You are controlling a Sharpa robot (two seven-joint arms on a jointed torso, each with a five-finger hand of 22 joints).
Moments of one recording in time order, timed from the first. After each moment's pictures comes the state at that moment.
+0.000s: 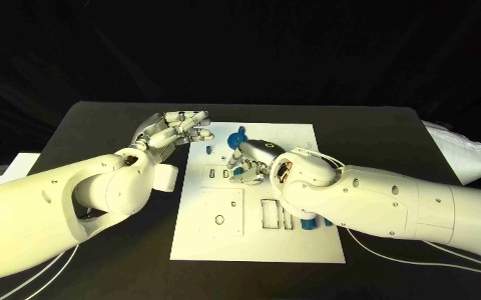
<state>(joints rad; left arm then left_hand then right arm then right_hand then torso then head) 1.16 -0.93 -0.01 1.71 0.05 -0.37 0.41 1.46 -0.04 0.12 0.17 0.13 1.05 0.19 0.10 0.07 1.16 0.12 0.07 0.07 1.24 0.08 0.19 0.25 0.18 1.05 0.18 0.31 0.11 1.12 -0.61 -0.05 1.57 -1.50 -0.32 -0.37 1.25 -0.10 0.31 -0.05 0.10 1.03 0.14 0.06 0.06 1.38 0.05 1.15 1.30 1.47 -0.03 1.54 1.31 0.04 1.47 0.08 1.50 1.31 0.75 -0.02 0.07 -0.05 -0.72</state>
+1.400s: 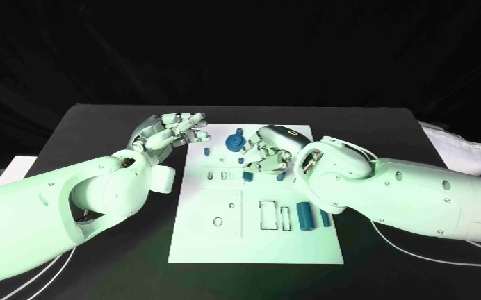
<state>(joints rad) 1.16 -0.93 -0.01 1.70 0.05 -0.37 0.41 1.46 -0.04 0.12 0.17 0.13 1.05 0.19 0.10 0.07 1.16 0.12 0.07 0.07 1.24 0.08 0.19 0.25 0.18 1.05 0.18 0.31 0.11 1.18 -0.81 -0.04 1.73 -1.47 -0.38 -0.29 1.25 -0.10 0.30 -0.04 0.12 1.03 0.14 0.06 0.07 1.38 0.05 1.17 1.31 1.47 -0.03 1.54 1.31 0.05 1.47 0.08 1.50 1.31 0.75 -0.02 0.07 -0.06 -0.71</state>
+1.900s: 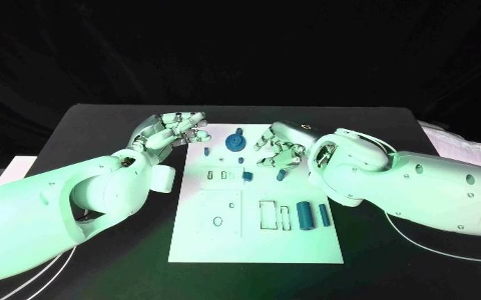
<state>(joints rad) 1.16 -0.93 -0.01 1.69 0.05 -0.37 0.41 1.46 -0.04 0.12 0.17 0.13 1.05 0.19 0.10 0.07 1.16 0.12 0.07 0.07 1.24 0.08 0.19 0.25 0.18 1.05 0.18 0.31 0.11 1.20 -0.86 -0.04 1.74 -1.46 -0.31 -0.30 1.25 -0.11 0.30 -0.04 0.13 1.03 0.14 0.07 0.07 1.39 0.05 1.18 1.31 1.47 -0.03 1.54 1.31 0.05 1.47 0.08 1.50 1.31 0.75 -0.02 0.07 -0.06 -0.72</state>
